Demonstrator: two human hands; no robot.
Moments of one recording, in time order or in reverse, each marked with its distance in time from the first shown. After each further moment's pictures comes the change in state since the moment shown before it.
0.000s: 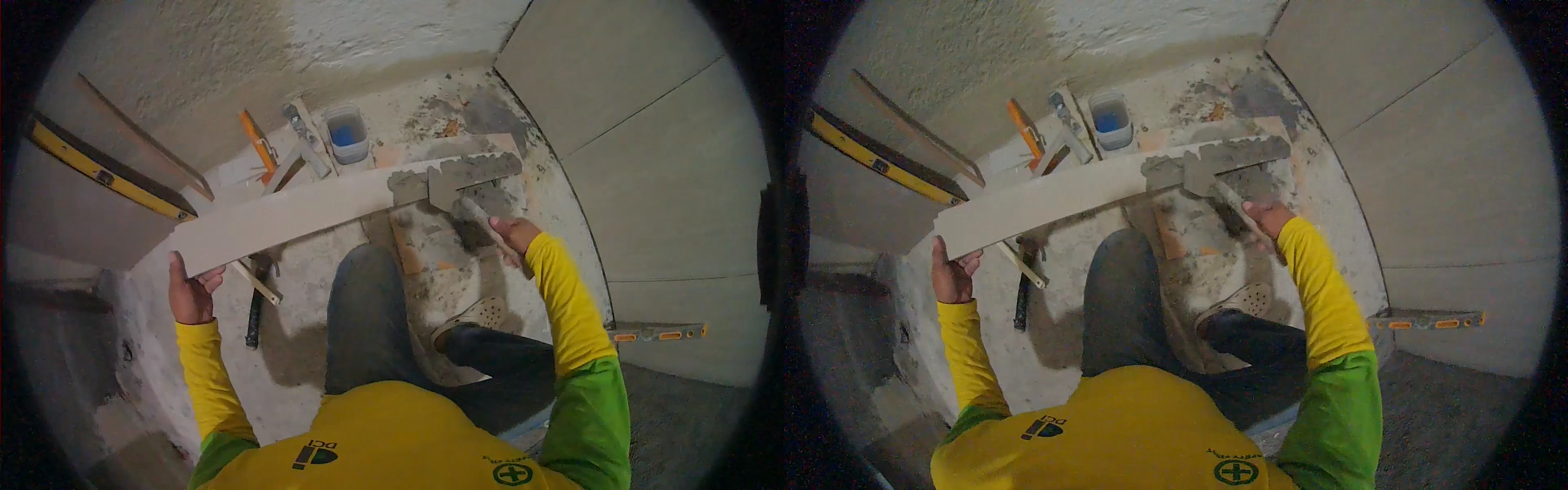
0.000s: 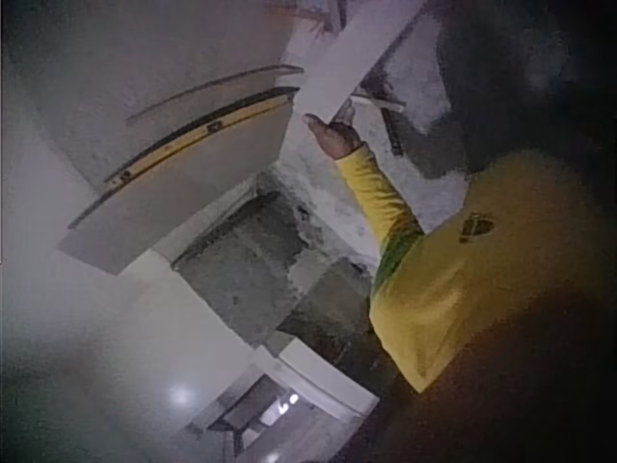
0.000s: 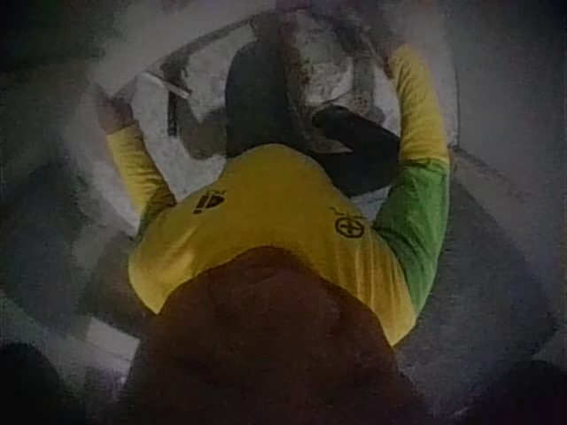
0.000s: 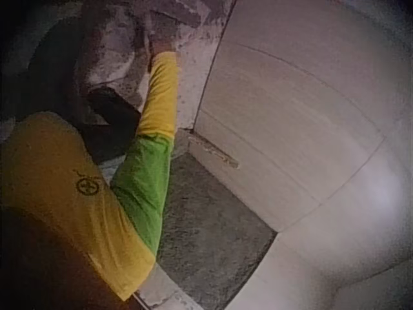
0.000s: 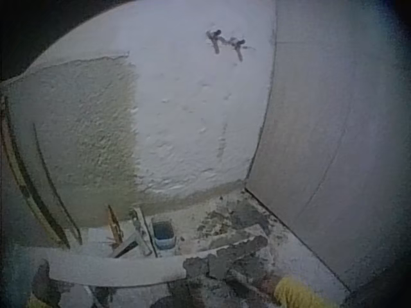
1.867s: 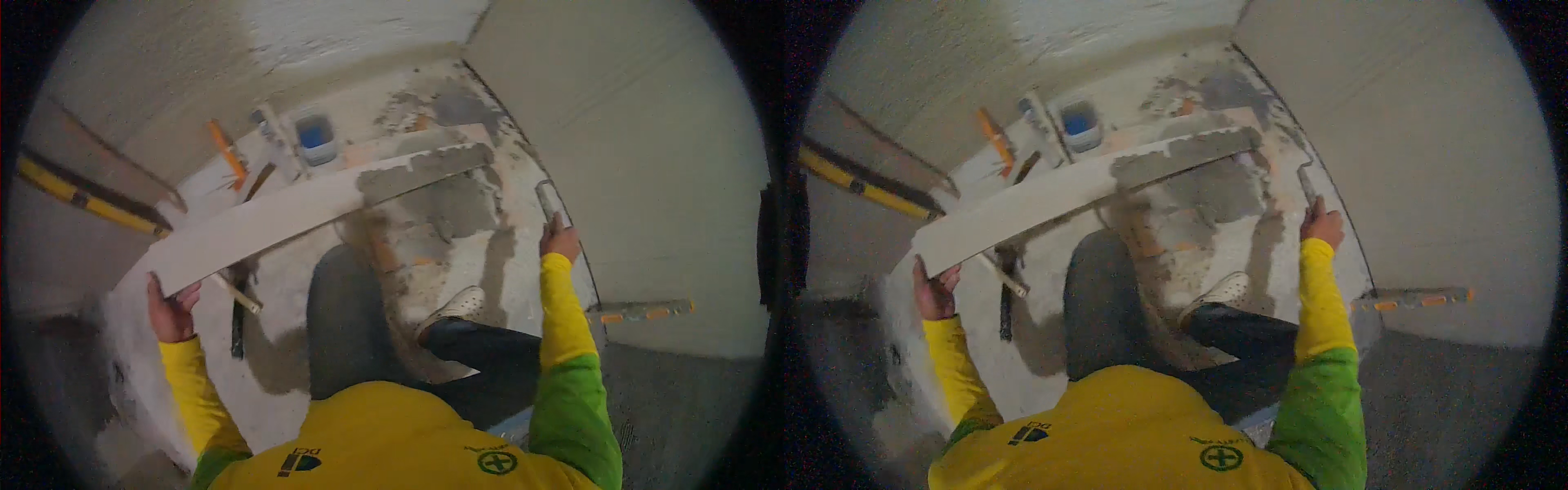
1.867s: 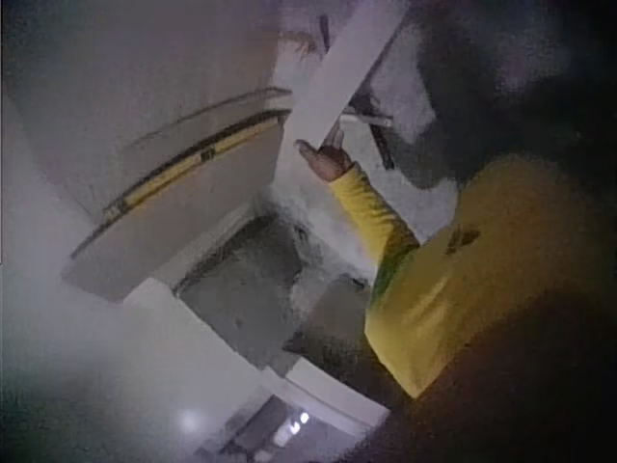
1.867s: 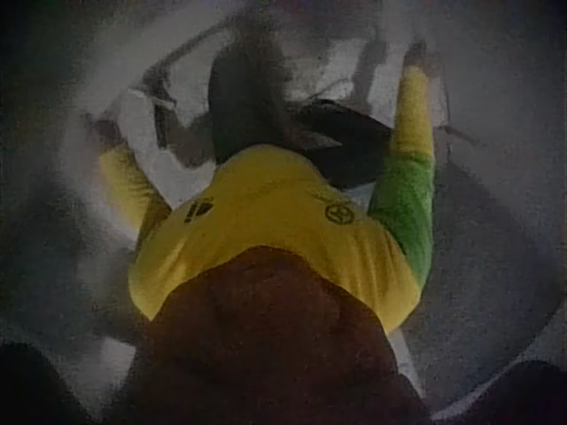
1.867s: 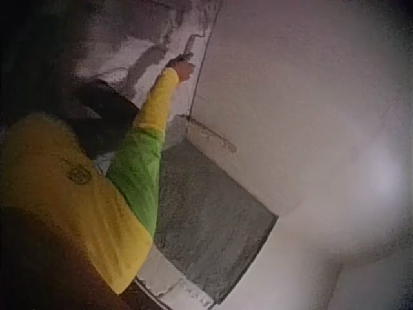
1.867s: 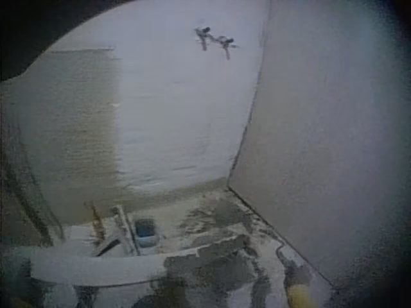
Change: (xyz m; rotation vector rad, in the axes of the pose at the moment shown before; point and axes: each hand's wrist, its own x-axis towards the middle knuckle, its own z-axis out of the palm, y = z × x) left_hand 0.008 -0.015 -0.024 -0.011 0.029 -0.040; right_hand -0.012 0.125 -0.055 -0.721 1.046 0.267
